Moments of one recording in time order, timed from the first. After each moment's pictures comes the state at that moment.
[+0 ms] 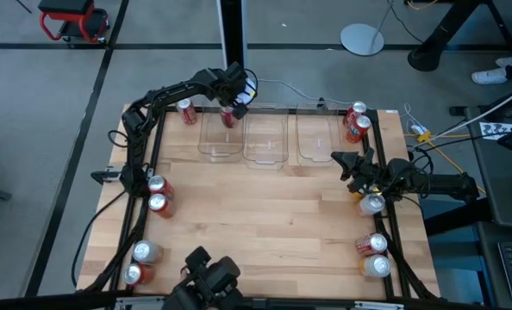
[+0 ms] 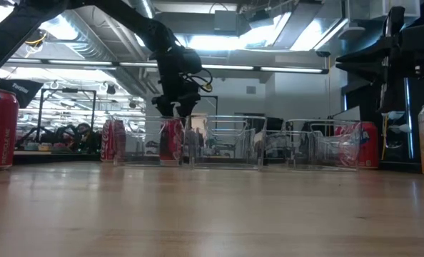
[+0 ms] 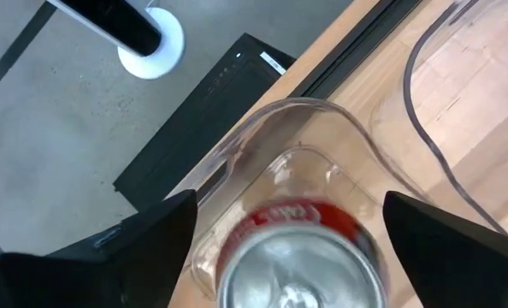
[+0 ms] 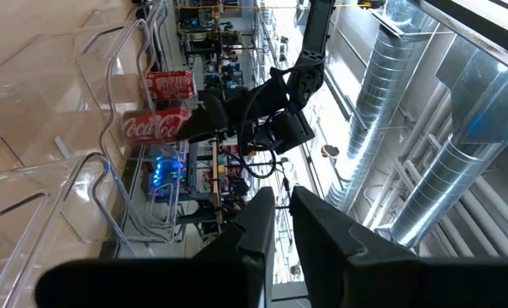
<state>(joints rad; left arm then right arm) 0.73 2.01 1.72 -0.88 -0.18 0.02 -0.01 0.01 0.01 0.16 0.37 -1.60</state>
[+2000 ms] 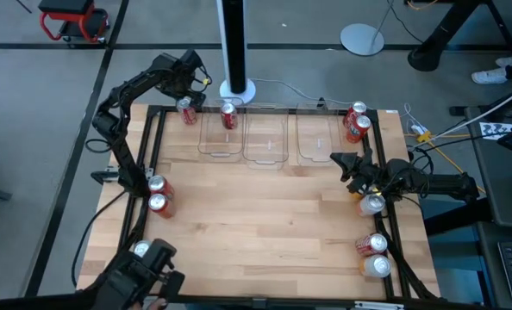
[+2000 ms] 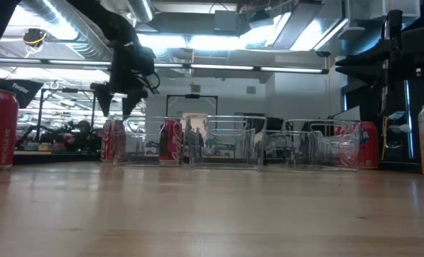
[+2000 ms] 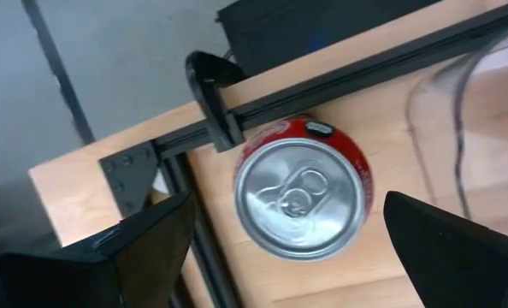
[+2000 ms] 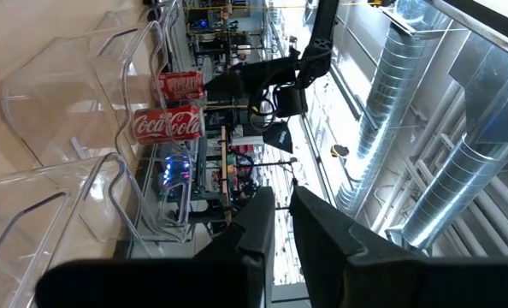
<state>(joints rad) 1.05 1.78 1.54 -1.18 -0.27 -0.15 -0.01 0.01 0.01 0.12 0.37 -1.58</state>
